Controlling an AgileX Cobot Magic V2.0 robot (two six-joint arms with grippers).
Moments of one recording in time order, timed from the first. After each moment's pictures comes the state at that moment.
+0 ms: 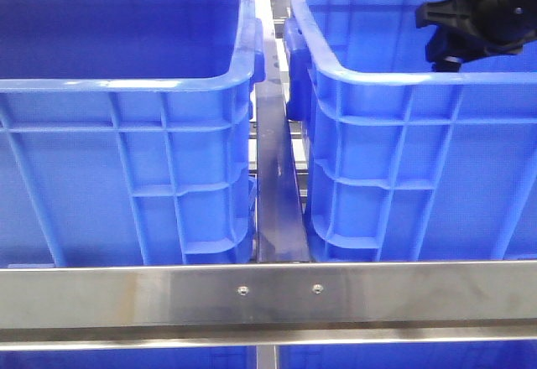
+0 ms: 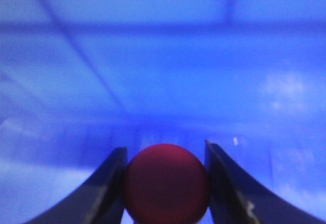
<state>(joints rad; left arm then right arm) -0.70 1.55 -1.44 -0.18 0.82 0.21 0.05 1.80 -1.21 1.42 0.09 -1.34</state>
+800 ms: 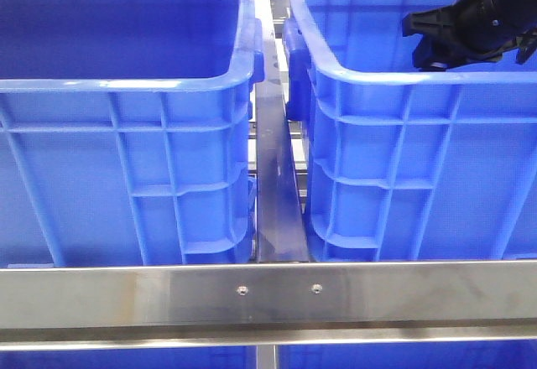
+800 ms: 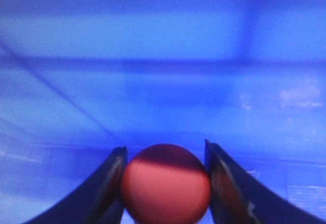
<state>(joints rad) -0.70 1.55 -1.44 -0.18 0.81 0.21 0.05 1.91 -1.31 1.43 0.11 -1.35</state>
